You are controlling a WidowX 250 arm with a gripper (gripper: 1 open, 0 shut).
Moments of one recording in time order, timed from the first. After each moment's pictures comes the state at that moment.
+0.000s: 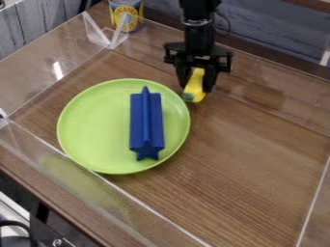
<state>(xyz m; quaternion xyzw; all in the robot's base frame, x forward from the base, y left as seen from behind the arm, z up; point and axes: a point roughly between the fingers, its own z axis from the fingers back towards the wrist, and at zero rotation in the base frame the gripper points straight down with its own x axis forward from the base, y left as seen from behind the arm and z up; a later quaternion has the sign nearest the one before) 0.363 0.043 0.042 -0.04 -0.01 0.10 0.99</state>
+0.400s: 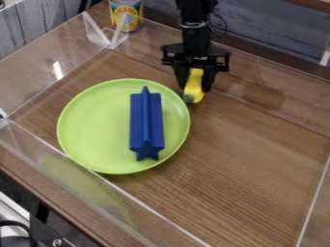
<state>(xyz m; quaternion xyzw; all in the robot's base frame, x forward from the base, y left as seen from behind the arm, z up) 0.366 0.042 0.035 -0.04 -0.03 0.14 0.99</state>
